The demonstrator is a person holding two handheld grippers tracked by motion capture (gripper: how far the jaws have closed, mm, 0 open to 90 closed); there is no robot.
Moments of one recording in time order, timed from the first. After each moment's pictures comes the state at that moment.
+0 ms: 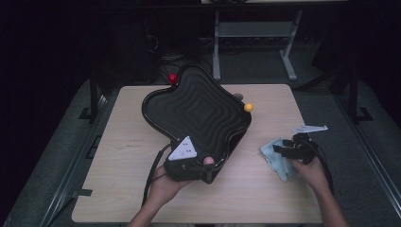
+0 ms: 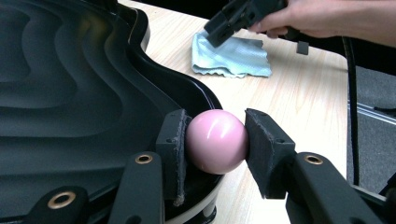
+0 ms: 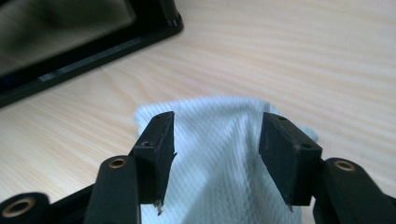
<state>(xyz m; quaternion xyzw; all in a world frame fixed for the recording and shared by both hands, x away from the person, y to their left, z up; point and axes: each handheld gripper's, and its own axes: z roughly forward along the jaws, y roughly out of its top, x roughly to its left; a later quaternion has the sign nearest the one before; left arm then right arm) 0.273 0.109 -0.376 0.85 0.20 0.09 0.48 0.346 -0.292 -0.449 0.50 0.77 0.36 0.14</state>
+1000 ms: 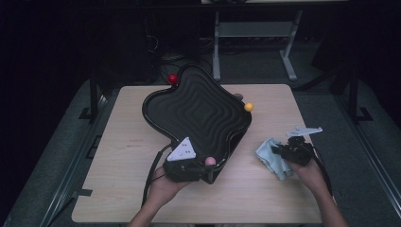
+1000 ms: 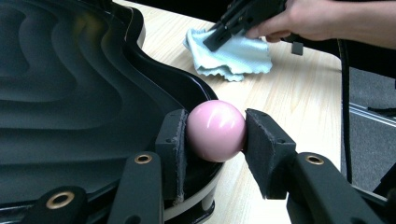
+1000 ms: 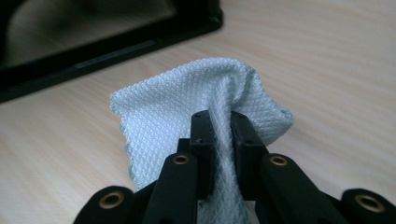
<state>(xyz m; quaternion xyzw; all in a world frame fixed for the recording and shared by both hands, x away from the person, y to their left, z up) 0.272 0.114 -0.377 0.85 0.19 0.09 0.48 0.336 -0.273 -0.436 0.45 0.81 0.37 0.13</state>
